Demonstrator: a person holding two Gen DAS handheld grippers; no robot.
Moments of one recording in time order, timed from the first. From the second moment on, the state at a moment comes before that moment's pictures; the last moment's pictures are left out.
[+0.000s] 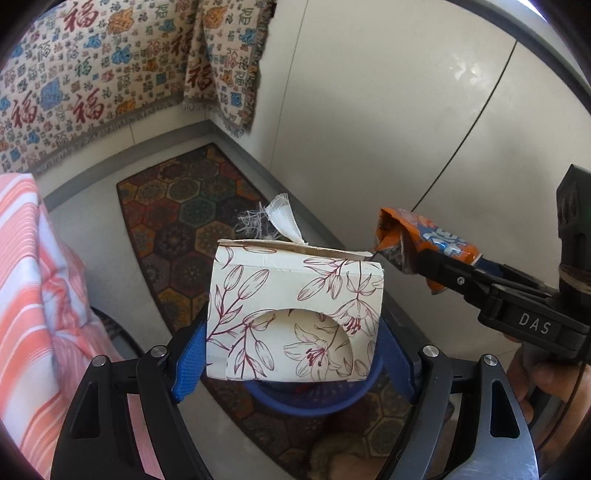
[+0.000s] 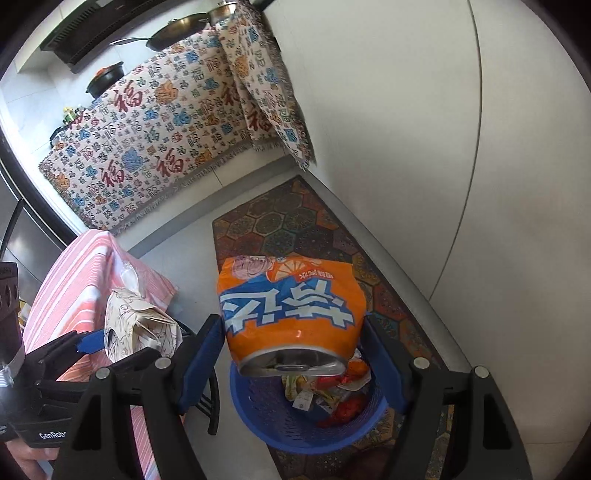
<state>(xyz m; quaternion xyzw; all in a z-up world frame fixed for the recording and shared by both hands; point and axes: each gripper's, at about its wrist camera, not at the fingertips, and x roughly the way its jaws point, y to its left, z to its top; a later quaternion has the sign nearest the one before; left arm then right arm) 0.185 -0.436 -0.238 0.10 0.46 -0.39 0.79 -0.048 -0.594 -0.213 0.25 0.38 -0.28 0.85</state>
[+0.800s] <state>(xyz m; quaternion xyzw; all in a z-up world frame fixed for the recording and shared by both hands) 0.200 -0.447 -0.264 0.09 0.50 -0.41 0.75 -0.060 -0.631 -0.252 0.33 0.39 -0.29 0.81</state>
